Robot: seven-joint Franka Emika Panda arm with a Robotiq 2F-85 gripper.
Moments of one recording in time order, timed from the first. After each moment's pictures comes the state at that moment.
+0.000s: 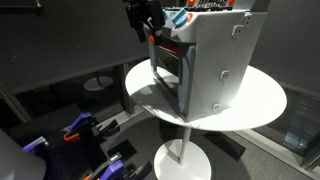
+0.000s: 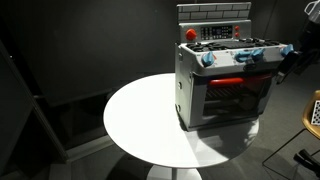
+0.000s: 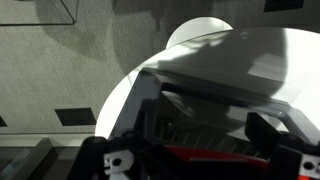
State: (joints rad) arm -0.09 -0.51 0.13 -2.71 -0.13 2.40 0.27
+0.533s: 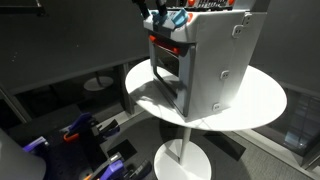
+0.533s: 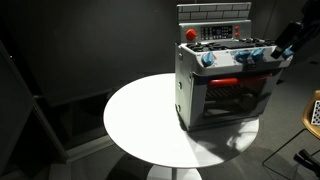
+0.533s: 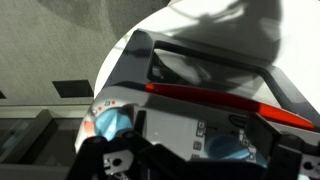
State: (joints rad) arm -0.06 -0.57 0.13 -2.62 -0.13 2.36 0.27
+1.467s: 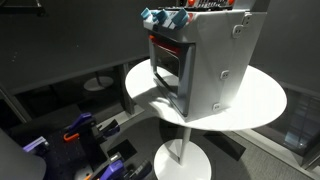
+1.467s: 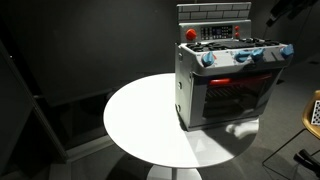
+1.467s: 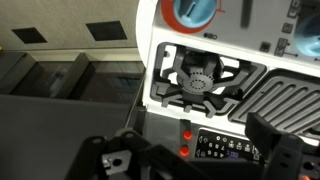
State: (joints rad) arm -0.24 -0.52 0.16 -2.51 -0.35 2.57 0.35
